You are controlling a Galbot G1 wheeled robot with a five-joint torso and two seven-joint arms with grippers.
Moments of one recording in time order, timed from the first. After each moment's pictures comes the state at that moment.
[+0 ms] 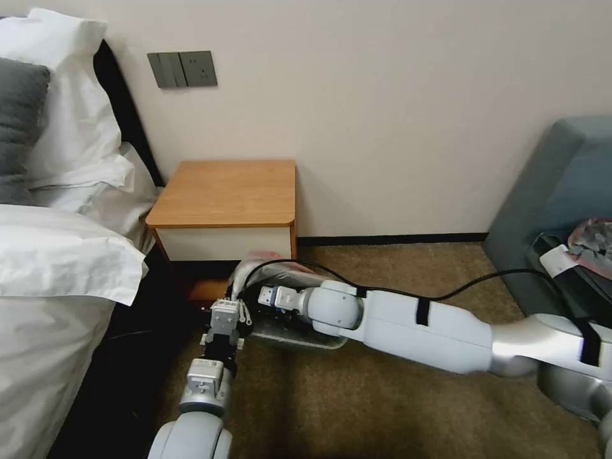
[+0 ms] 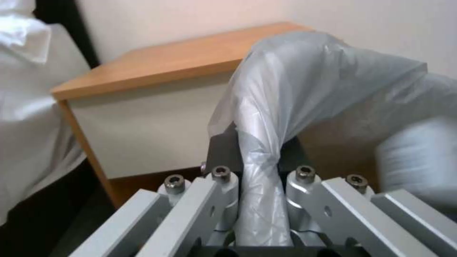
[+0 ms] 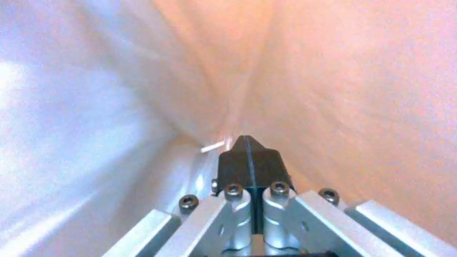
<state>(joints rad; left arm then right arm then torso) 1.63 -1.53 -0.44 -2.25 0.17 0.19 -0.07 -0.26 1.04 -0.83 1.76 0.39 -0.65 -0.07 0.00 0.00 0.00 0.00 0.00</state>
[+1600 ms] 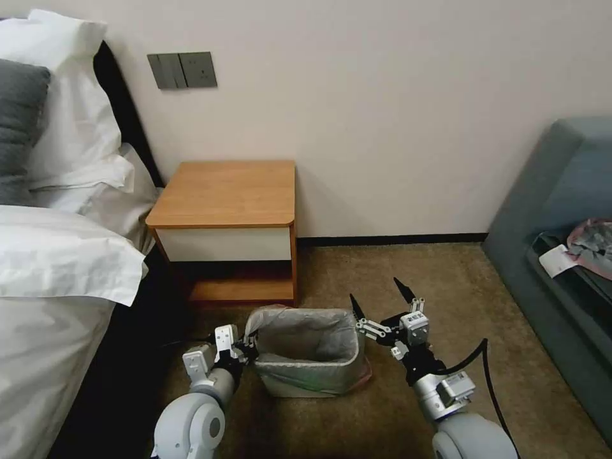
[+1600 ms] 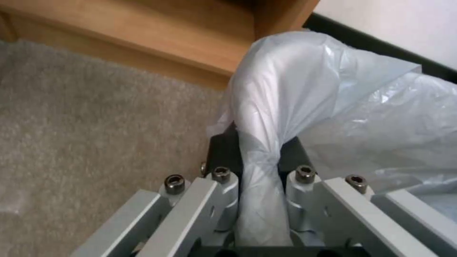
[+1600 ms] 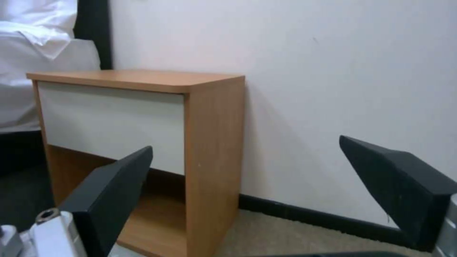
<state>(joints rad) 1.54 -1.50 -0.49 -2.03 -0.49 0.54 -0.12 -1.61 1.34 0.39 2.10 0.04 0.13 -0.14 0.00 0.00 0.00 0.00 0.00</state>
